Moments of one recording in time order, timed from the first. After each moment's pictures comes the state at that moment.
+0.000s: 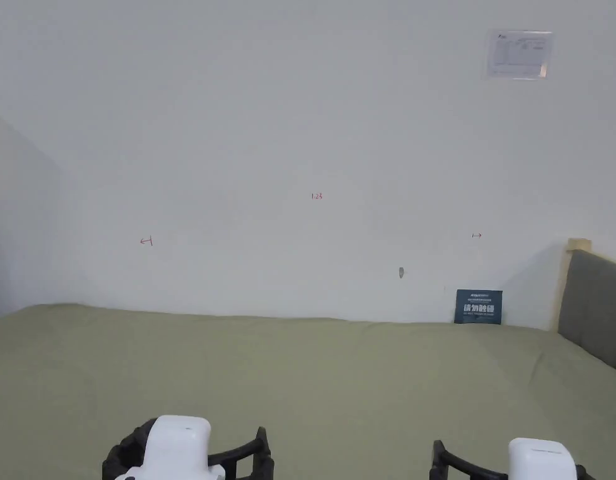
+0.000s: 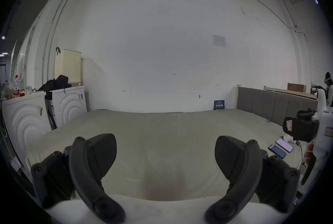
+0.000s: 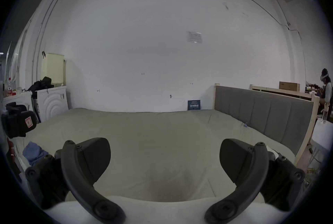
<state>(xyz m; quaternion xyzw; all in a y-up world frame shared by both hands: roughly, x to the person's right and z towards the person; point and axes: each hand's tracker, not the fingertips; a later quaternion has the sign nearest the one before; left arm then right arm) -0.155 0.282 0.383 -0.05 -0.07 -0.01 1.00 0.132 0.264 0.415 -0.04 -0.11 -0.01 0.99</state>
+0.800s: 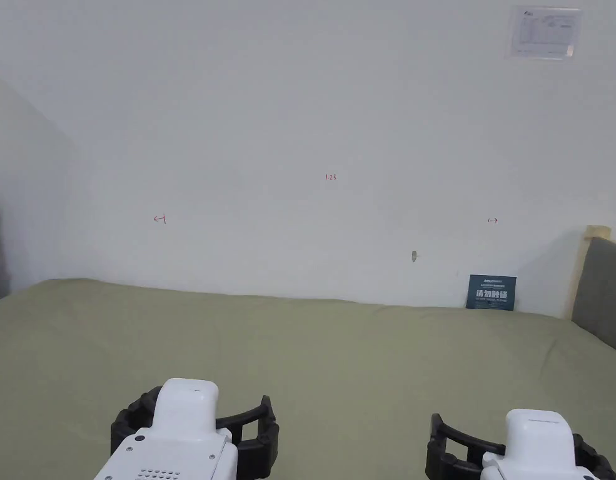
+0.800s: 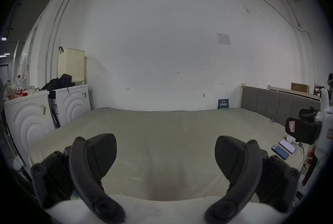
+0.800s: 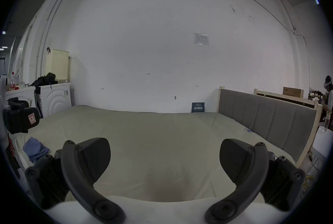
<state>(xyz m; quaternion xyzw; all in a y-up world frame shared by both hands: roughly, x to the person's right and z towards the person) -0.162 0.286 0.378 -0.06 -0.05 -0.01 1.00 0.121 0.271 0.408 -0.04 -0.09 0.01 0.99</state>
